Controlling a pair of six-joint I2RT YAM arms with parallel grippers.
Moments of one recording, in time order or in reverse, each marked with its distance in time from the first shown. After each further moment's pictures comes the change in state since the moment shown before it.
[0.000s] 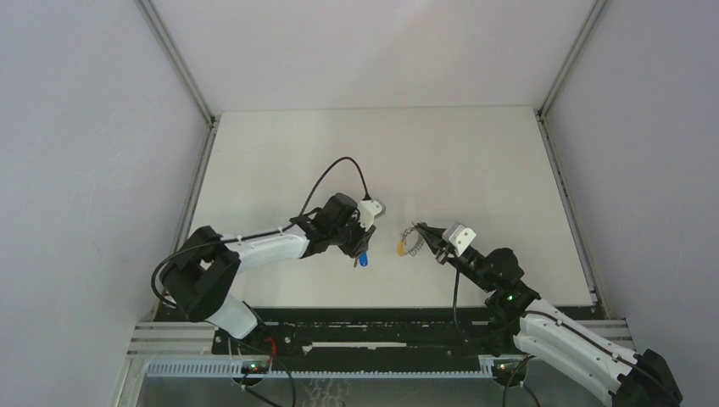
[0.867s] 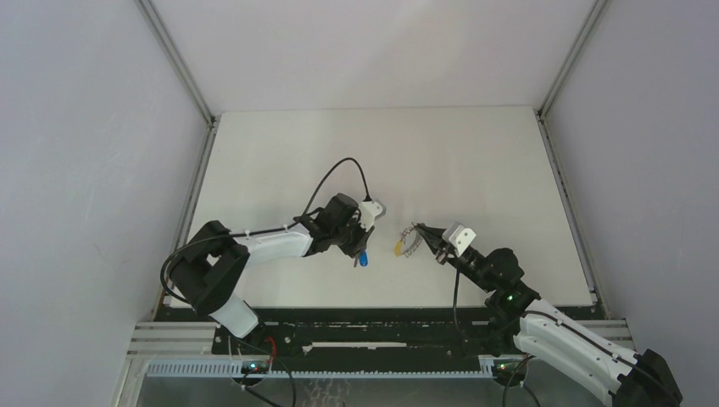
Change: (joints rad) left arm 0.016 0.058 0.000 0.050 0.005 0.021; right arm 0.000 -0.001 0.000 0.000 -0.003 0.000
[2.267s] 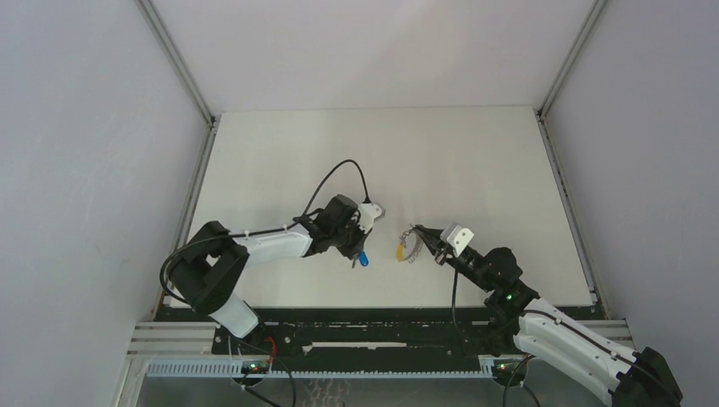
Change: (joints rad) left arm 0.000 0.003 -0.002 -0.027 0.005 0.008; right arm 0.000 0.017 0.000 0.000 -0.019 0.001
